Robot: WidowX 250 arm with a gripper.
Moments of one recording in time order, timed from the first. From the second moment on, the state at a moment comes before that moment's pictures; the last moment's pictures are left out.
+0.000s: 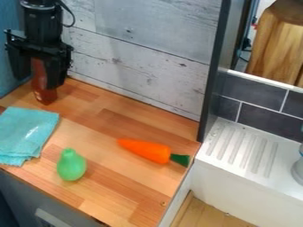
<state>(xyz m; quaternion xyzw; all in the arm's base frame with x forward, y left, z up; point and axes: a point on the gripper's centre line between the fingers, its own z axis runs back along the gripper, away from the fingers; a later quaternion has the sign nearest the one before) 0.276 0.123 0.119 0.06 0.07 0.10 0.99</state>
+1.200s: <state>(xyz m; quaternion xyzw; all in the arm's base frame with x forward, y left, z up) 0.244 0.188 0.044 0.11 0.21 0.11 0.97</state>
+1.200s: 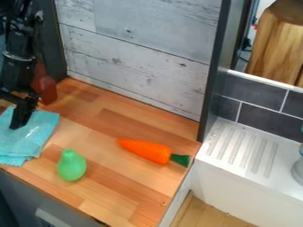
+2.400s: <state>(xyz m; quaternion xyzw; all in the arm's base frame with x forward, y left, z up) 0.269 0.136 0.003 -0.02 0.12 0.16 0.98</state>
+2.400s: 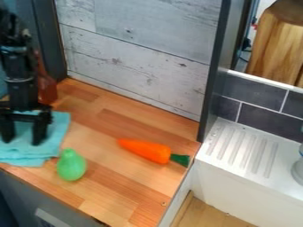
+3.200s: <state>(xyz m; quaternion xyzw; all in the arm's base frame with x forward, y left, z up) 0.347 0.084 0.013 -0.03 0.08 0.10 0.99</state>
